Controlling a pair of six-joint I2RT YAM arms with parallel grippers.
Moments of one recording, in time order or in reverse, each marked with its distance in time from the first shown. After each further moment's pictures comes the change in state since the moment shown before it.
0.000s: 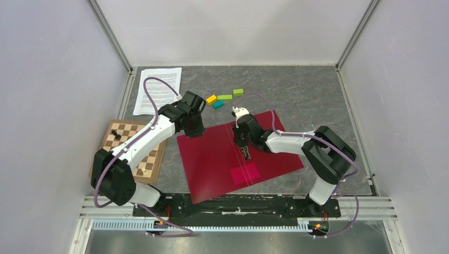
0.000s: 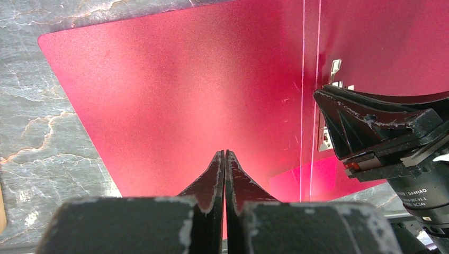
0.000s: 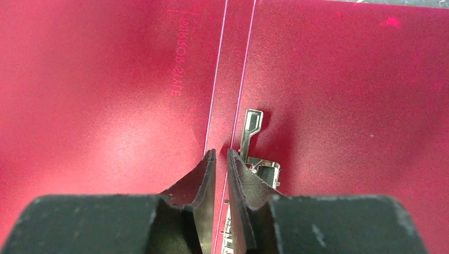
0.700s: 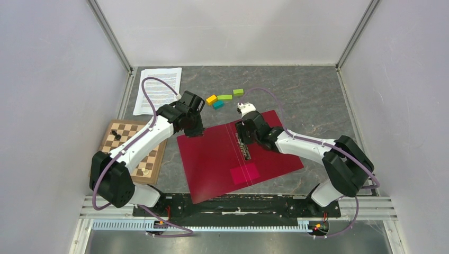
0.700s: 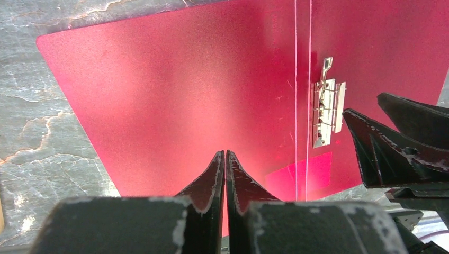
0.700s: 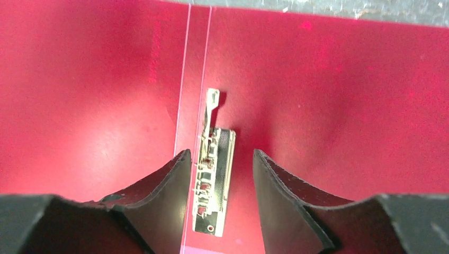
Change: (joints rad) left arm 0.002 -0.022 0.000 0.000 0.006 0.005; right arm -0.002 -0.170 0.030 -0.195 0.106 -0.055
